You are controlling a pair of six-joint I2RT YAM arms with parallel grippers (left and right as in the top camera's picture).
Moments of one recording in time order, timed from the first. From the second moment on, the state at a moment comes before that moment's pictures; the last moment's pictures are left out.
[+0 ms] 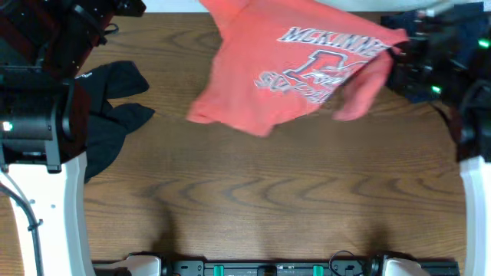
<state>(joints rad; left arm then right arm) -0.07 1.46 2.06 -0.51 0.37 -0.43 -0.16 1.25 1.42 -0.57 -0.60 -0.14</state>
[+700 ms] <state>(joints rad) -0.14 1.64 2.06 -0.55 0.52 -0.53 -0.13 1.07 1.42 -0.77 -0.71 -0.15</state>
